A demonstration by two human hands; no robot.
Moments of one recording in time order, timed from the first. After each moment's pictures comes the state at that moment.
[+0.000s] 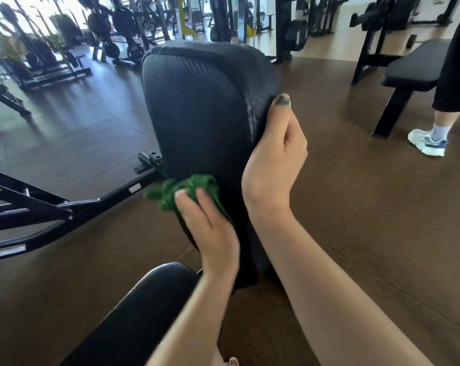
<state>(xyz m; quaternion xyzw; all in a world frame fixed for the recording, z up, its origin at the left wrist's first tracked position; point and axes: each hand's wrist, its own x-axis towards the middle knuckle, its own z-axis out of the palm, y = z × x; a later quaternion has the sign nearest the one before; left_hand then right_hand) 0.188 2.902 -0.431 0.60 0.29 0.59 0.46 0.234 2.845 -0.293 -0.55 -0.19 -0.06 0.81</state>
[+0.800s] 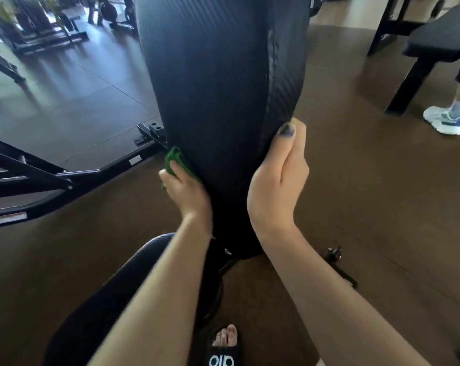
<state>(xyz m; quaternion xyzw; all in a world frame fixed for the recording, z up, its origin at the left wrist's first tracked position) 0.190 2.973 -0.468 0.49 0.51 0.52 0.48 0.219 2.836 -0.375 -0.62 -0.24 -0.07 0.75</state>
